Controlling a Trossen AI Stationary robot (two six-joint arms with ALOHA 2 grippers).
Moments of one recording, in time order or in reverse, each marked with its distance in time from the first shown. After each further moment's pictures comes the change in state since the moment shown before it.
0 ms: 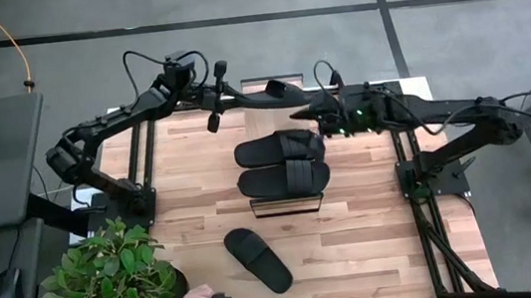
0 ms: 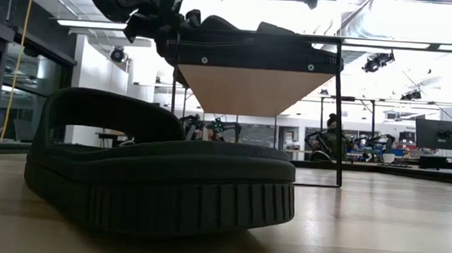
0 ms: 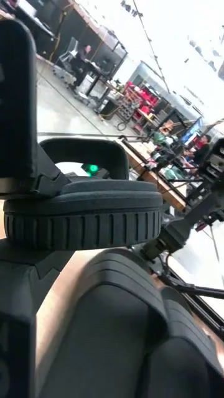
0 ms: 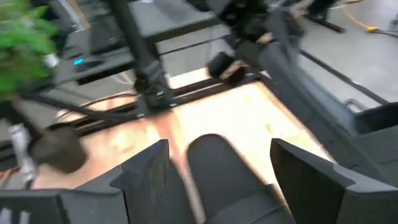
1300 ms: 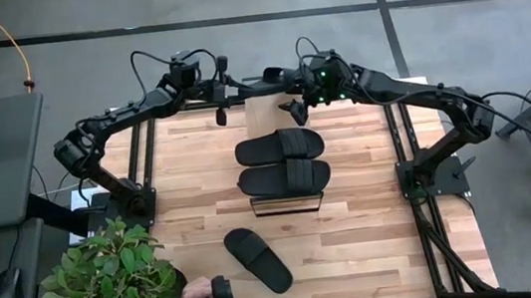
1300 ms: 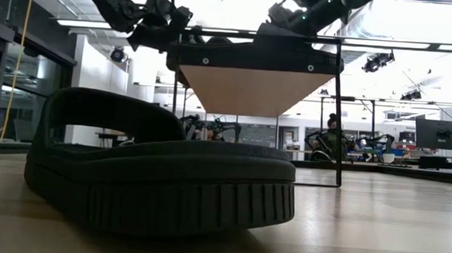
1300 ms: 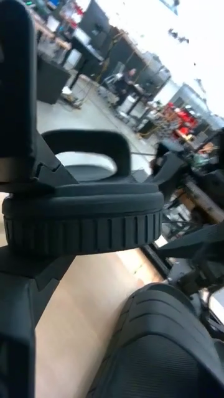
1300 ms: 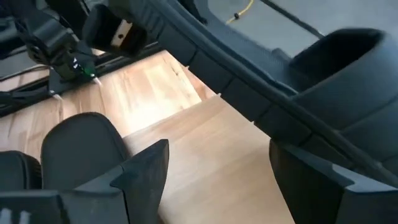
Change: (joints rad) left arm 0.011 0.077 0.000 0.076 -0.174 -0.068; right arm -0.403 0.230 0.000 0.036 -0.263 -0.130
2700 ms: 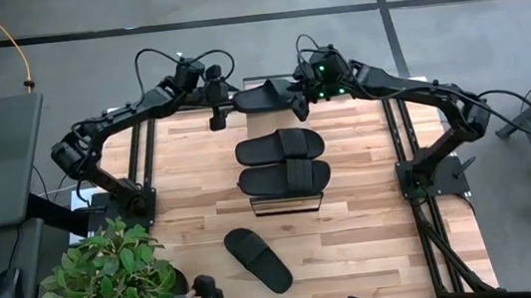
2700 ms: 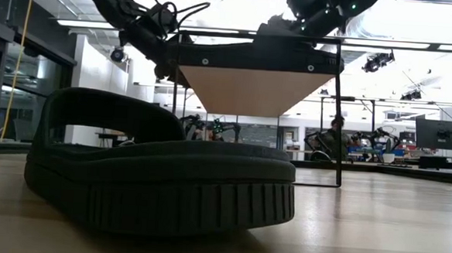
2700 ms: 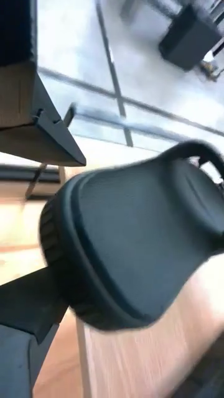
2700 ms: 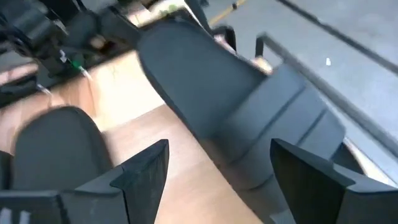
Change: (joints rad) left arm -0.001 -0.028 0.000 -0.367 -0.329 -0.199; right arm -0.062 0.036 0.000 -0.011 -0.059 -0.020
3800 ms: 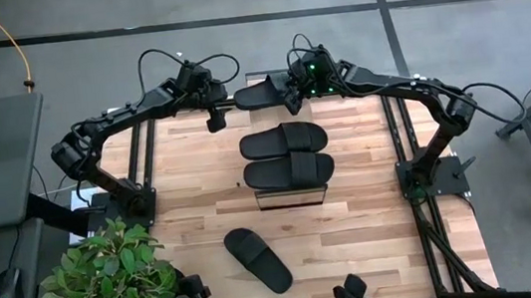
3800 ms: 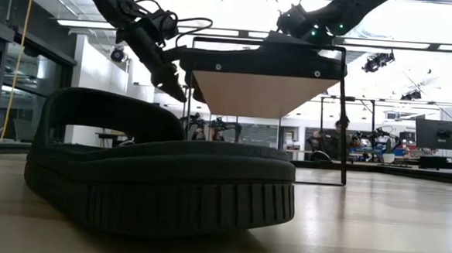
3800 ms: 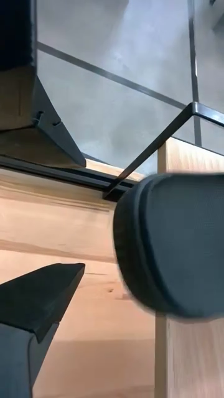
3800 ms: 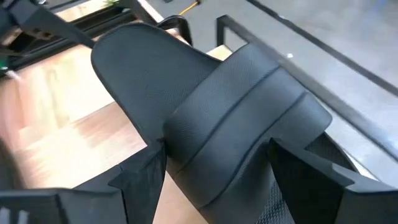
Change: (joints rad) left arm 0.000 0.000 0.000 -0.140 -0.258 -0.134; right arm -0.065 0.129 0.001 0.085 0.117 -0.035
